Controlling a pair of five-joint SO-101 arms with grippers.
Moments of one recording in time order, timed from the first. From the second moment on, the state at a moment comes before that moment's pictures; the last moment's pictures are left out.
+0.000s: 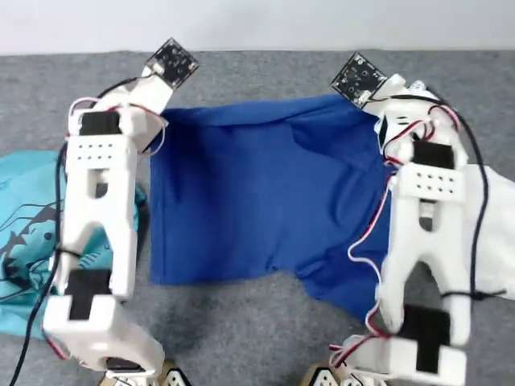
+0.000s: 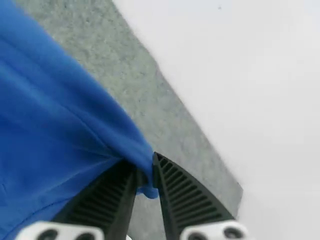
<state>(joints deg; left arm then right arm) -5.5 12.6 -10.6 63.4 -35.0 6.9 -4.4 11.5 29.7 60.5</state>
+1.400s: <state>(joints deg) -1.1 2.3 3.3 99.2 -44.5 8.6 -1.7 -11.7 100.5 63.1</state>
